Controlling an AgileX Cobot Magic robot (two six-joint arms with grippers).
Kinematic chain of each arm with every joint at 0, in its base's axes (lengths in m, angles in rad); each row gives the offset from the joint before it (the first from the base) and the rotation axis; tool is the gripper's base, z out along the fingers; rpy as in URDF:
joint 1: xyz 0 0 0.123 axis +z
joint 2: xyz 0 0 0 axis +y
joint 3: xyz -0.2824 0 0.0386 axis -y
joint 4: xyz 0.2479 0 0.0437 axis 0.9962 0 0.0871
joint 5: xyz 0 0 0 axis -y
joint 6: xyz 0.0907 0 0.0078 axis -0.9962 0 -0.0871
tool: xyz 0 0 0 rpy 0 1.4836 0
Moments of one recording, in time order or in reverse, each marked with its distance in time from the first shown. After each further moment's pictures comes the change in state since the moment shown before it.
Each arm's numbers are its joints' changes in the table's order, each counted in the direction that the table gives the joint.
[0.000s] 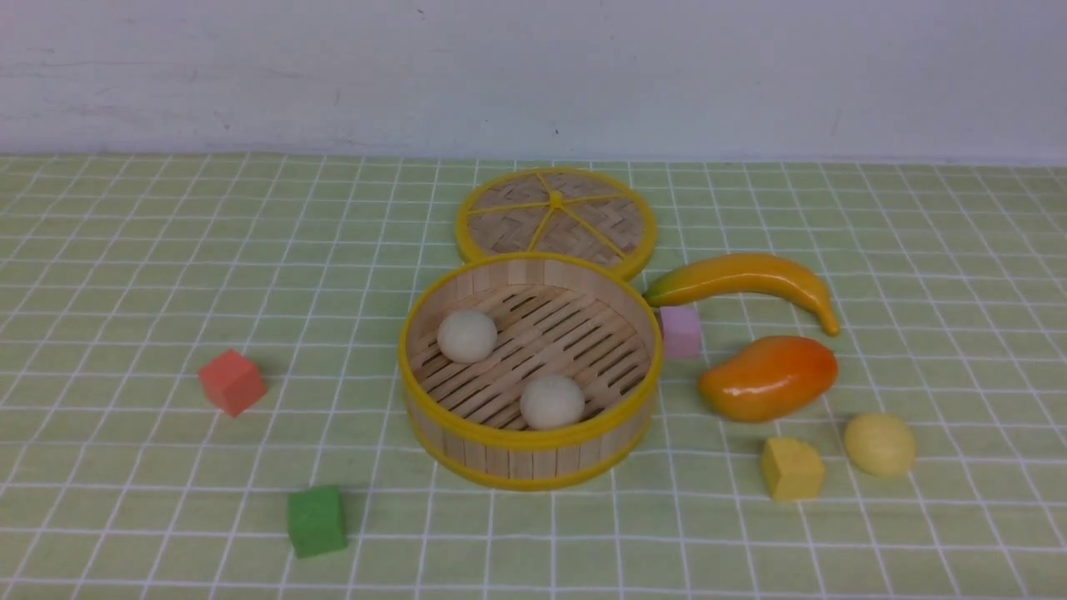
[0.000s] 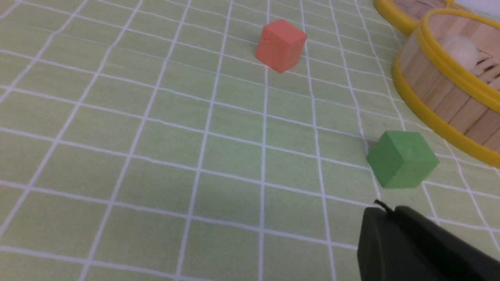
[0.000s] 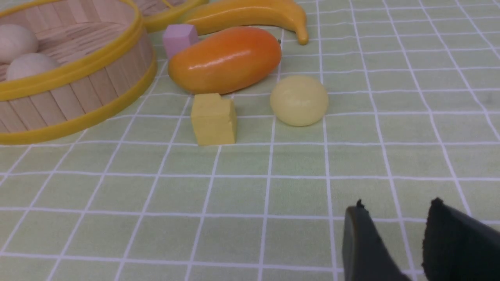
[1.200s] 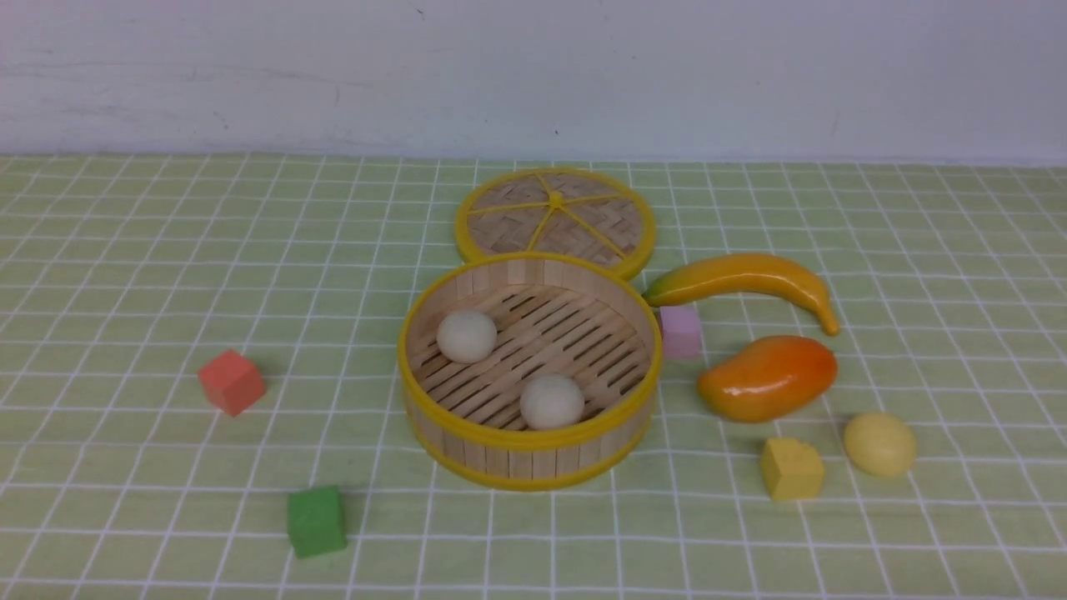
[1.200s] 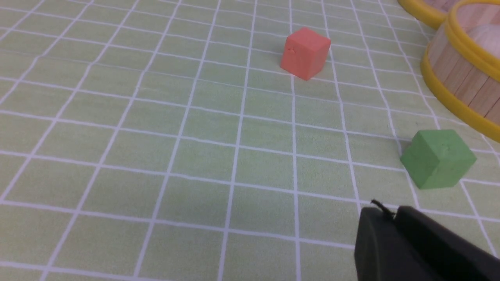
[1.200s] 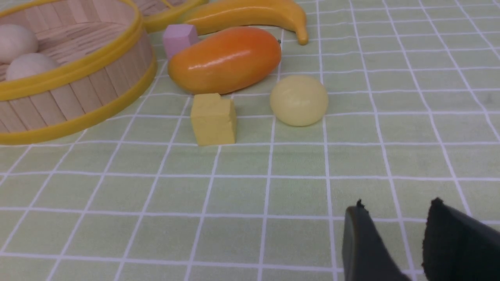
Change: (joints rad) right arm 0.000 0.000 0.000 0.000 0.000 0.000; left arm 0.003 0.000 0.000 0.098 0.001 -0.001
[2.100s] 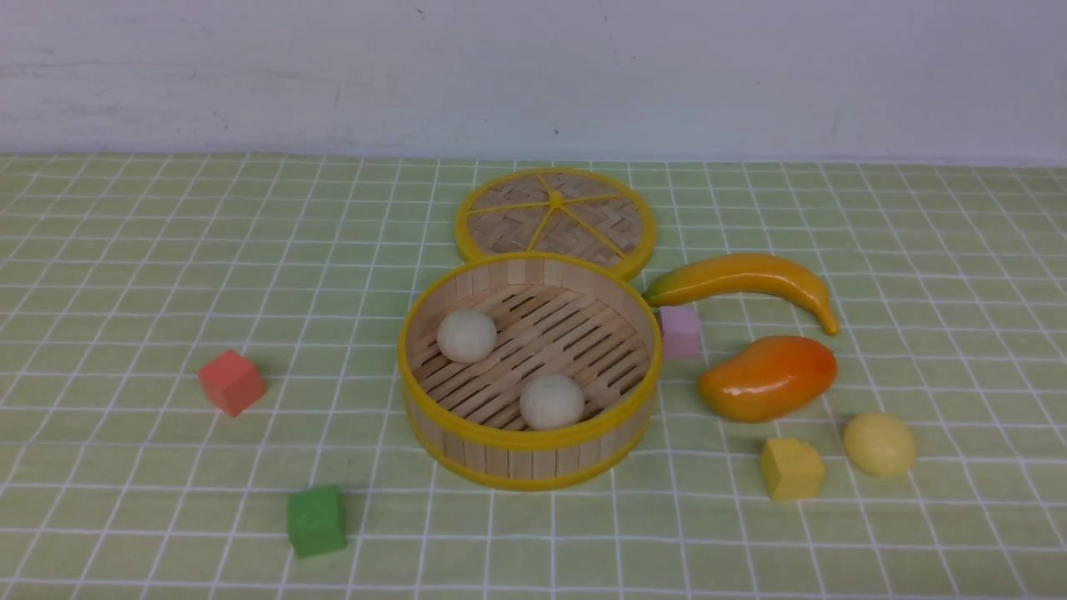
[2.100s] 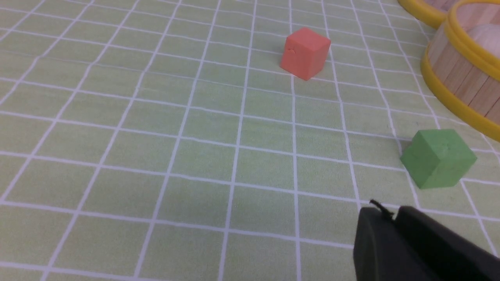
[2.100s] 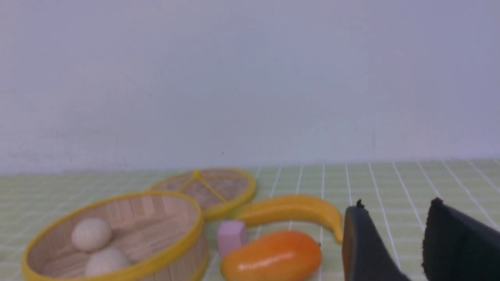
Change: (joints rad) right arm 0.000 0.000 -0.010 0.000 0.499 -0.002; left arm 0.000 0.000 0.000 0.000 0.000 -0.002
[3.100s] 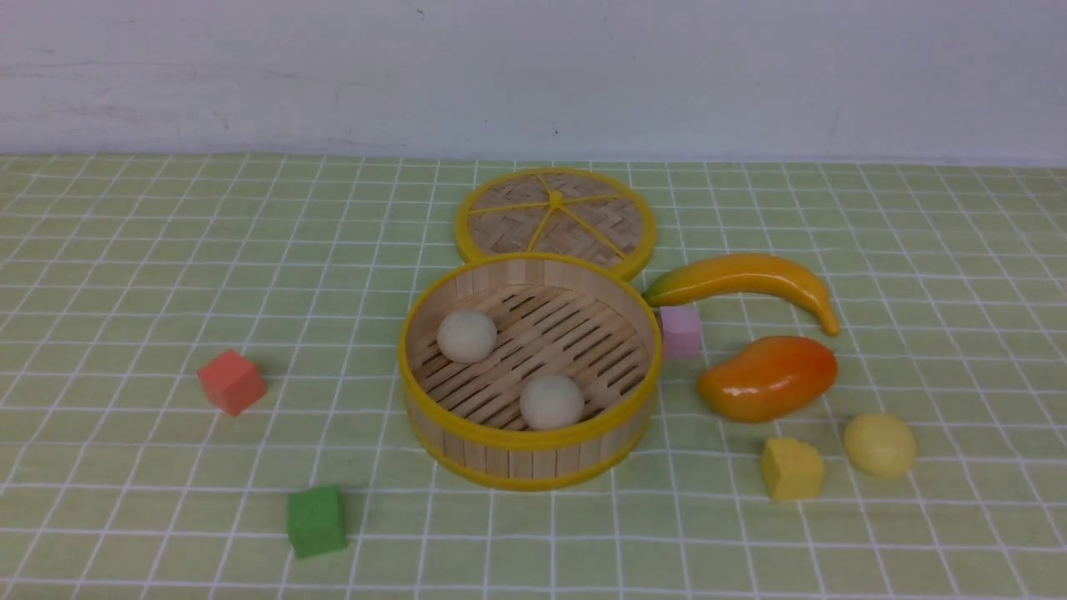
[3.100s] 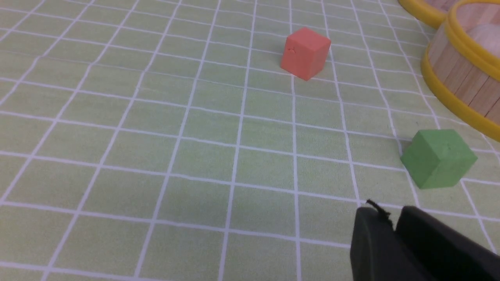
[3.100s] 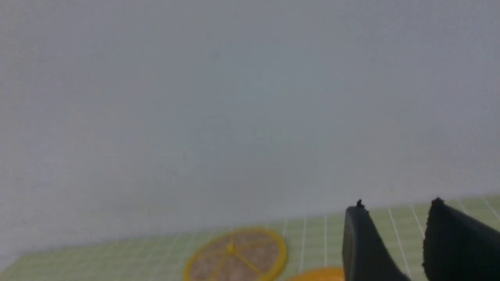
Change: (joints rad) right arm 0.000 0.464 0.837 0.076 -0.542 -0.086; left arm 0.000 0.000 -0.001 0.000 0.000 0.000
